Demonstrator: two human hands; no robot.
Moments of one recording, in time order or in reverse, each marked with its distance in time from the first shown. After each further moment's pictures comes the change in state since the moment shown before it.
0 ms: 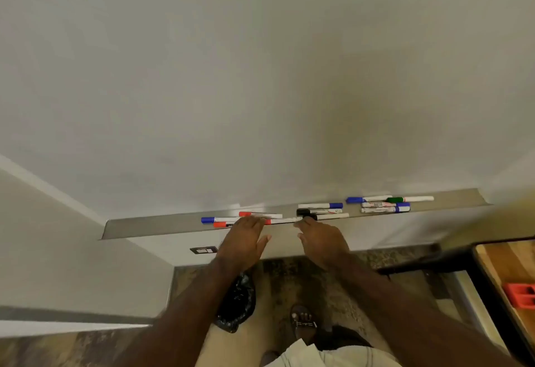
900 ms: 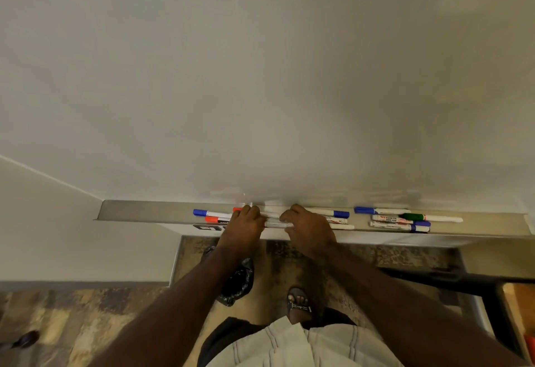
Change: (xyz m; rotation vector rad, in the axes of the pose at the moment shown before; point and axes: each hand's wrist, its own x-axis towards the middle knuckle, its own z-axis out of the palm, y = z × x) left_hand 0.065 0.004 0.023 0.247 -0.062 -0.016; right_hand 0.080 0.026 0.006 0.228 -0.093 -0.119
